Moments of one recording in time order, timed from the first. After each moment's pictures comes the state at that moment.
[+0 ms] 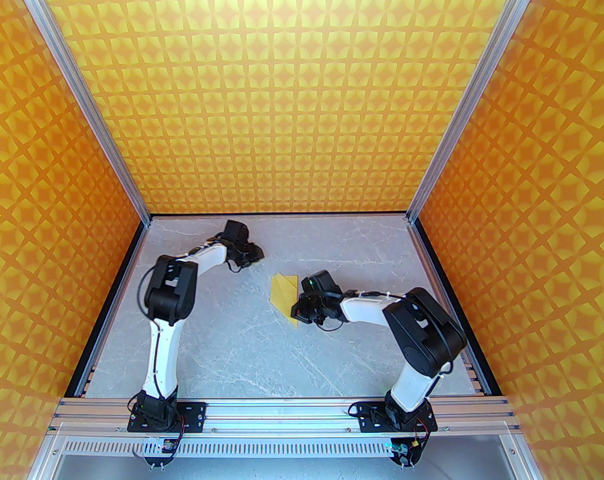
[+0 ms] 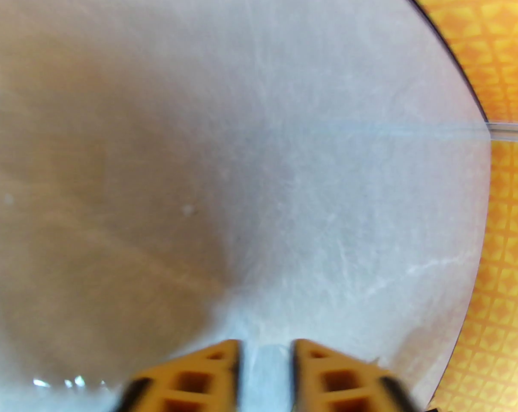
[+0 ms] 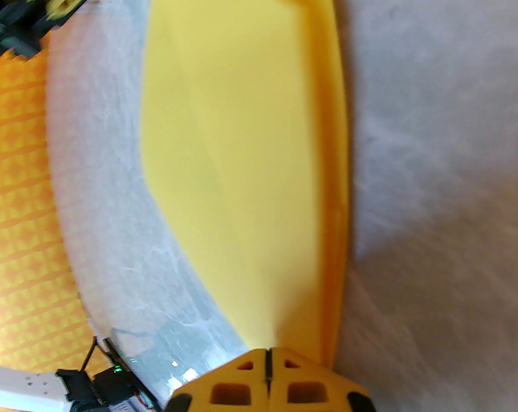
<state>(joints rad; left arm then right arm) -0.29 2.18 1.61 -0.34 0.40 -0.67 0.54 1.73 0.89 -0.18 -0.42 0.75</state>
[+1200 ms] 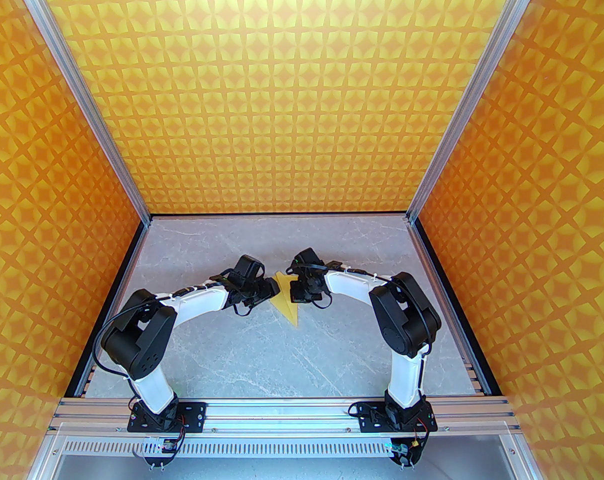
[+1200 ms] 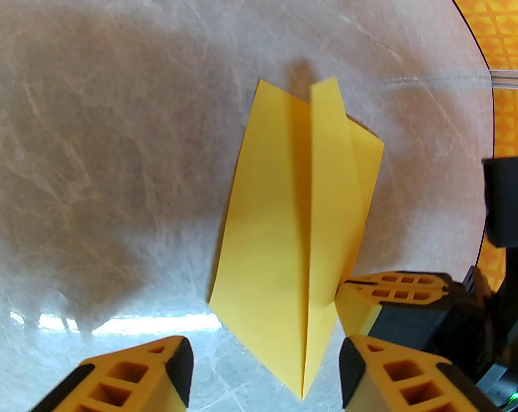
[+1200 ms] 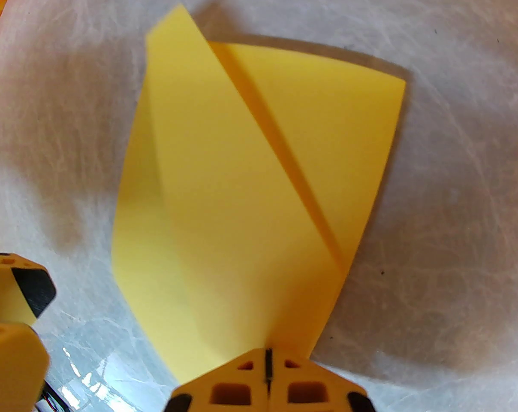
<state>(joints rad) -0.59 1.77 1.04 -0.20 0.19 -0.96 0.54 1.94 1.23 -0.48 -0.23 0.40</state>
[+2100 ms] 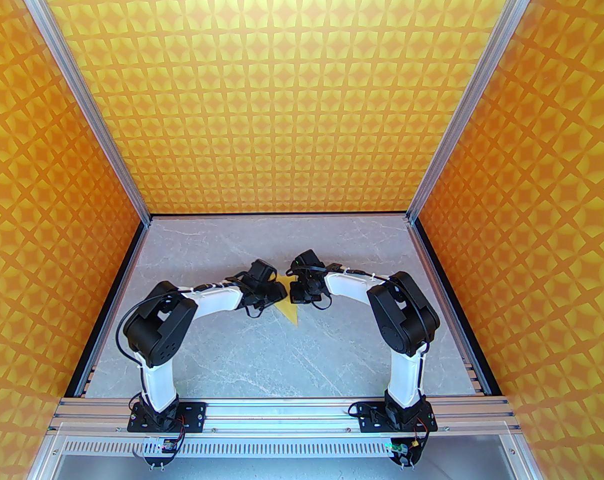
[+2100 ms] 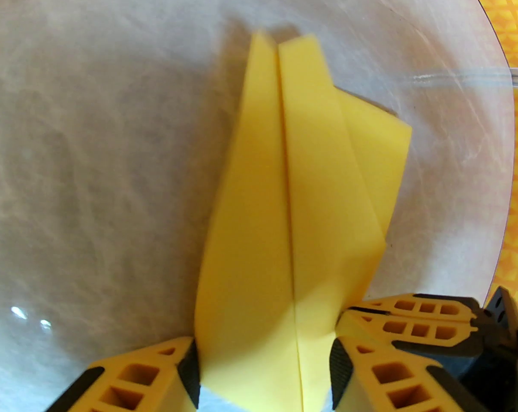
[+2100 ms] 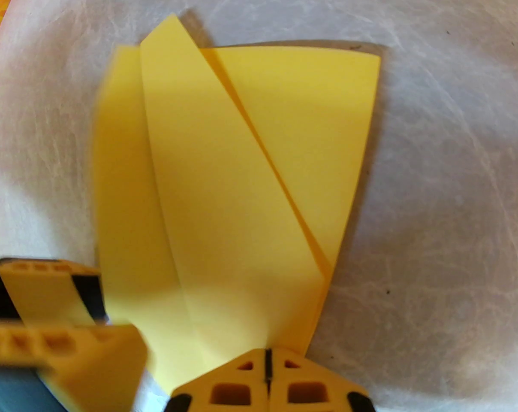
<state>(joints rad) -0.67 1.90 1.10 -0.15 0.14 -1.01 0.54 1.95 1.20 -0.42 -0.25 0.40</state>
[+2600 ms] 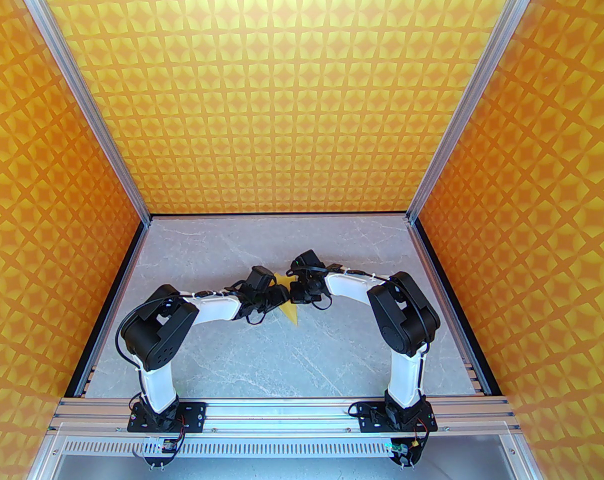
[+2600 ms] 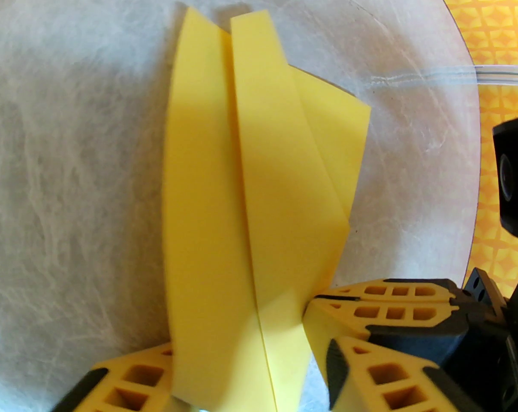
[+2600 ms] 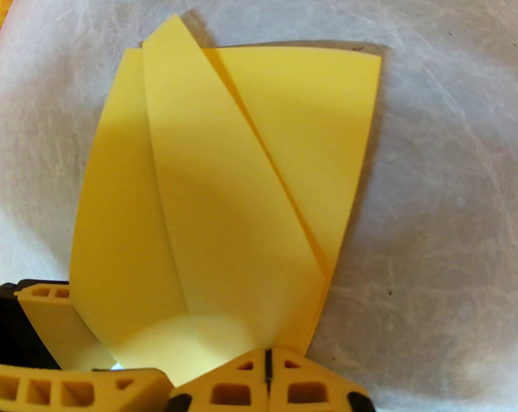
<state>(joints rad) -0.68 1.87 0.96 0.11 0.16 -1.07 0.53 1.94 1.19 -0.40 -0.26 0.40</state>
